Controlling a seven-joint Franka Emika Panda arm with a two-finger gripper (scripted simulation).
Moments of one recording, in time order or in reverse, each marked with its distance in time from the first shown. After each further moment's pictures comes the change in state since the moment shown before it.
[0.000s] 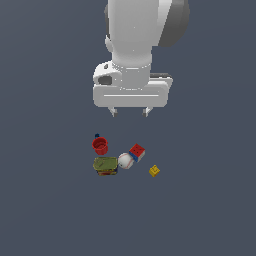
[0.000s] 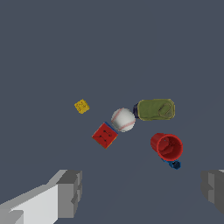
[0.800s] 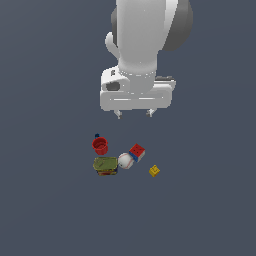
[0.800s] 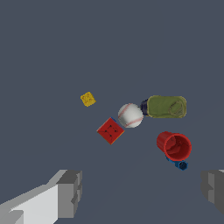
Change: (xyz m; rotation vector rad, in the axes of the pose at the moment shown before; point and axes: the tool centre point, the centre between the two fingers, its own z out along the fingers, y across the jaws) arm -0.007 -0.015 0.013 0.009 -0.031 -0.062
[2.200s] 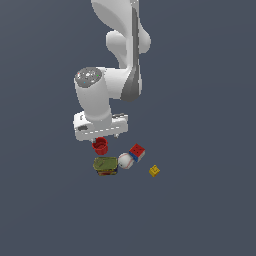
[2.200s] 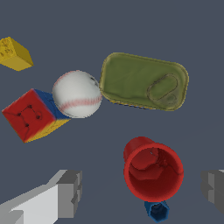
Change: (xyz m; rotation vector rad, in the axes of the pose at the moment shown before) arm -0.023 0.119 0.158 0.012 -0.005 -0.170
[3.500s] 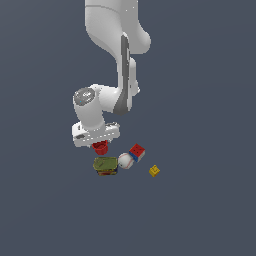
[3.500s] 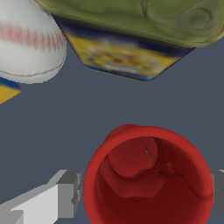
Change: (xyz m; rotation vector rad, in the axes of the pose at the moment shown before) arm -0.031 0.032 0.077 -0.008 -0.005 -0.054
